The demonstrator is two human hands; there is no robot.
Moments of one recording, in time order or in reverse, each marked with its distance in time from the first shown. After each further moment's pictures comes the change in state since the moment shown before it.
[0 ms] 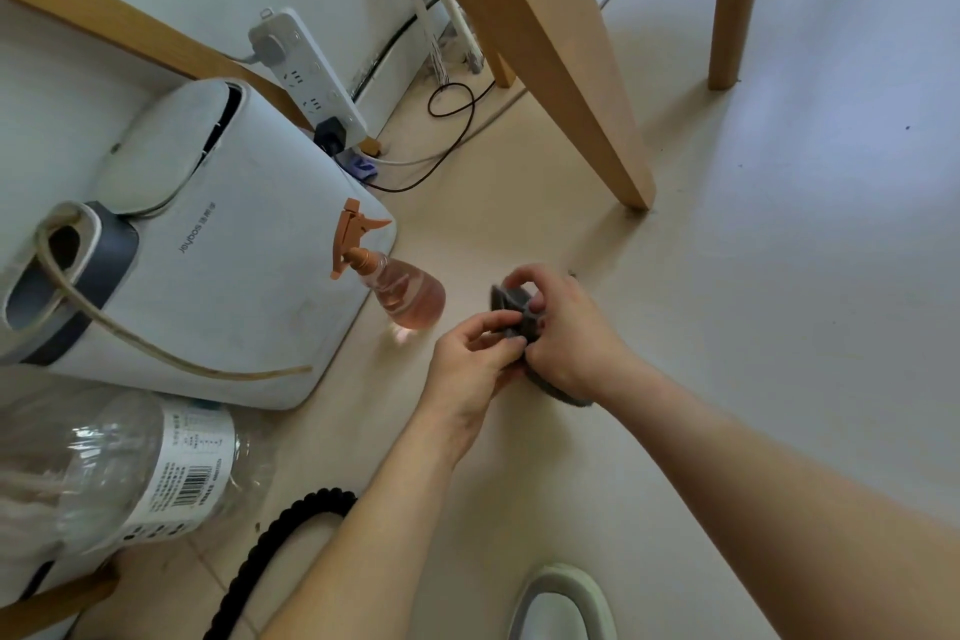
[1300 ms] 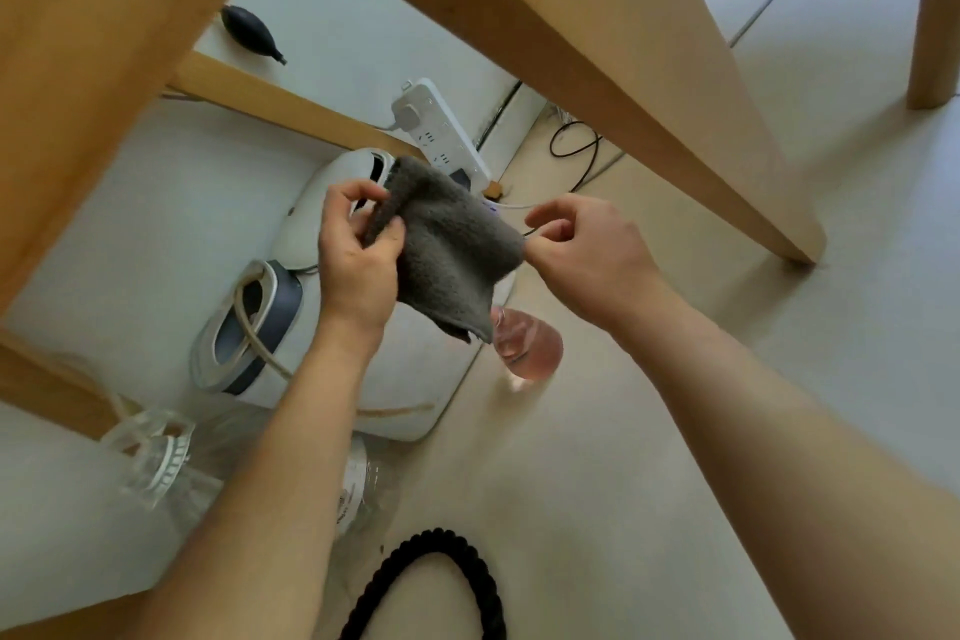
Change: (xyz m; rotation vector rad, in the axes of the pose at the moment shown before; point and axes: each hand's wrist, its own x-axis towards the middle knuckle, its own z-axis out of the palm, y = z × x) left_hand 0.016 0.180 -0.085 0.492 0.427 0.746; right_hand 0.067 -0.118 -0.015 0.208 0.098 -0.210
